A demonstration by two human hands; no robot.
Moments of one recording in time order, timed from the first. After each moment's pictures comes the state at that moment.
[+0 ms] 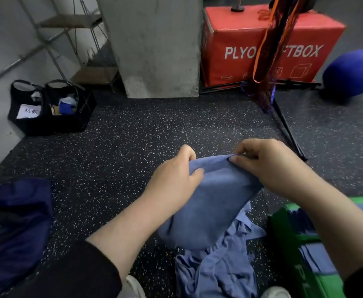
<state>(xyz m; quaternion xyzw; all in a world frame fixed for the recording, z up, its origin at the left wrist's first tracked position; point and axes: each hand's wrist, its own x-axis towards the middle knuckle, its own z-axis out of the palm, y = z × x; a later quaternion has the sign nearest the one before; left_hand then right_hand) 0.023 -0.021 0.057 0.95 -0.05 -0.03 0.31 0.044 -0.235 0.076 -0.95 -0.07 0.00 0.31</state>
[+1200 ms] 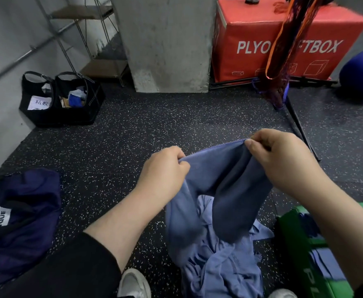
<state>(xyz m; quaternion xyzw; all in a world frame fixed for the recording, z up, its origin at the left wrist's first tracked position) 0.042 0.017 0.044 0.96 0.05 -0.01 0.29 0.047 -0.212 0.077 -0.95 -0.03 -0.07 0.32</state>
